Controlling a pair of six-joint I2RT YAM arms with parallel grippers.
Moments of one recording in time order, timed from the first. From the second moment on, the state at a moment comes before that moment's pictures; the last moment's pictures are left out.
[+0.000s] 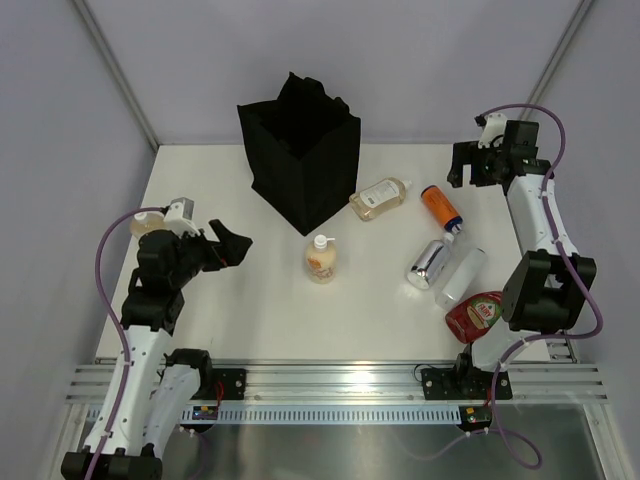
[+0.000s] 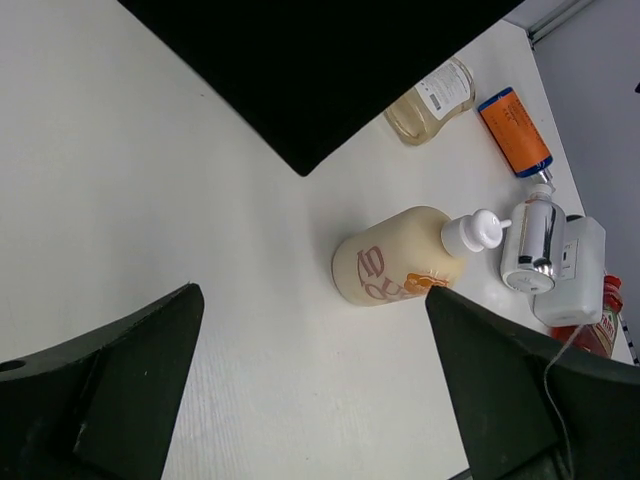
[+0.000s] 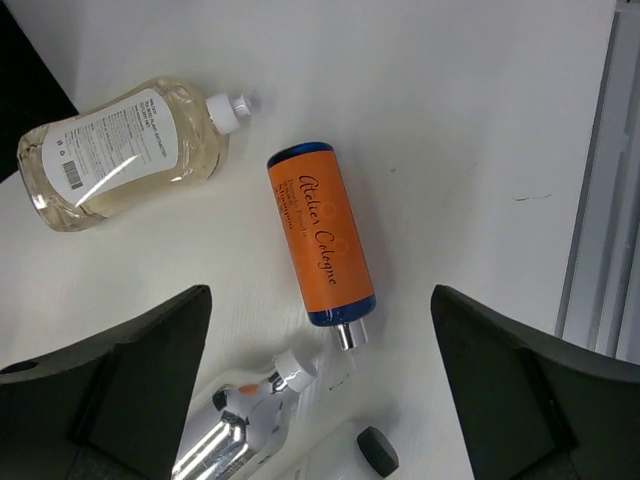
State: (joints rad) left arm -0.06 0.66 0.67 -0.37 0.35 -0.44; right arm -0.15 1.67 1.52 -0.54 -0.28 -0.18
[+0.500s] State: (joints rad) left arm -0.32 0.66 0.65 -0.35 0.22 -0.39; right arm -0.15 1.48 1.41 -0.93 -1.05 -0.86
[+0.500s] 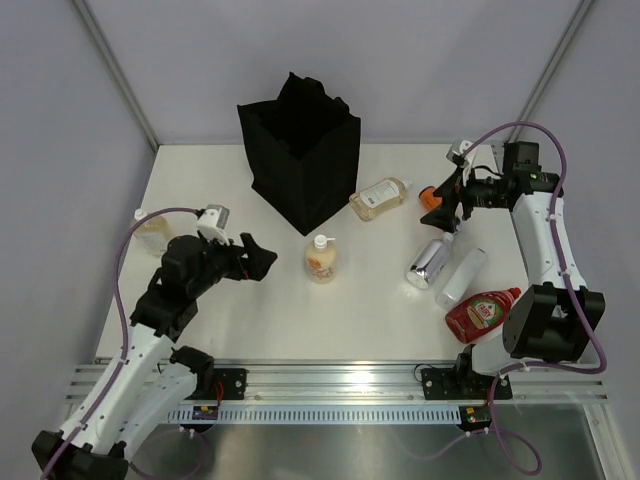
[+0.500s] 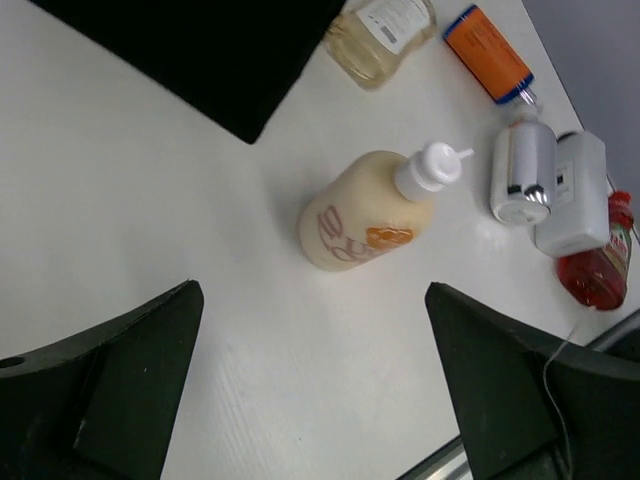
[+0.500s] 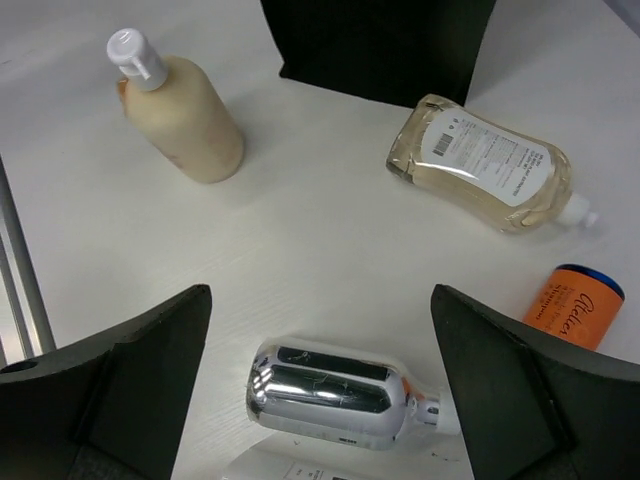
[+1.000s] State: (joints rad) left arm -0.88 1.05 0.58 -0.03 -0.04 -0.13; right arm -0.15 1.45 1.32 -1.01 -1.09 -0.95
